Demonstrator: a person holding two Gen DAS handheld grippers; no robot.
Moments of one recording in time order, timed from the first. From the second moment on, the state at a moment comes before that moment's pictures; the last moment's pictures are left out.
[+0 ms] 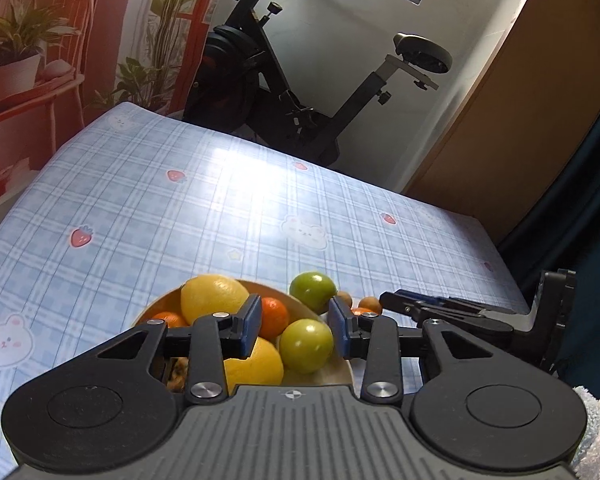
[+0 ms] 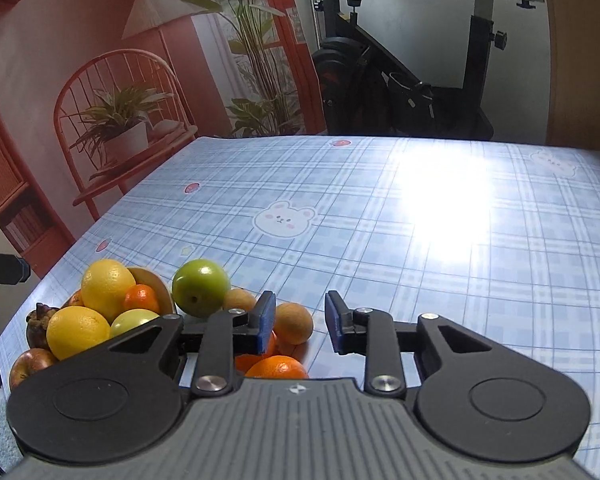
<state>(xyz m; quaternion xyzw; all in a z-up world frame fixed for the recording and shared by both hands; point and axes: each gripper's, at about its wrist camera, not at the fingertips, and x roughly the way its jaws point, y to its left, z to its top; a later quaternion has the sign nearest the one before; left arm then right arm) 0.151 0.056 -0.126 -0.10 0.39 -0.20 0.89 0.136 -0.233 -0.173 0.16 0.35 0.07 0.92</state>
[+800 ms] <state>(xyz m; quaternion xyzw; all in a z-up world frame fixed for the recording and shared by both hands) 0.227 -0.018 -0.162 -0.07 0.48 -0.24 0.84 0.128 -0.244 -0.184 0.22 0.34 0.09 0.91</state>
